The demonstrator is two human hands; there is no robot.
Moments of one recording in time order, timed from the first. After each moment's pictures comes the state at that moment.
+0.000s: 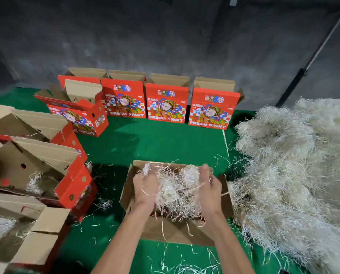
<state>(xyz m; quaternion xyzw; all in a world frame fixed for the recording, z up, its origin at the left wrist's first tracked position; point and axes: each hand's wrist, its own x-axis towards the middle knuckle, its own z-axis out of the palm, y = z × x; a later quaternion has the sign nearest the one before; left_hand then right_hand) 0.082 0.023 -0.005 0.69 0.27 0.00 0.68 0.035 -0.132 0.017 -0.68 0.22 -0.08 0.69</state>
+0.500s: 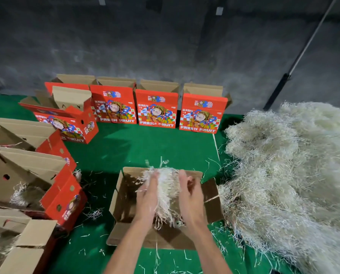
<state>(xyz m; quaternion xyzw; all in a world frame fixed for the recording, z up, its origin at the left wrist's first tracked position) 0.050 -0.009 0.006 0.64 0.24 -0.12 0.72 0.023 -0.114 0.015 -0.73 0.17 -0.10 0.65</state>
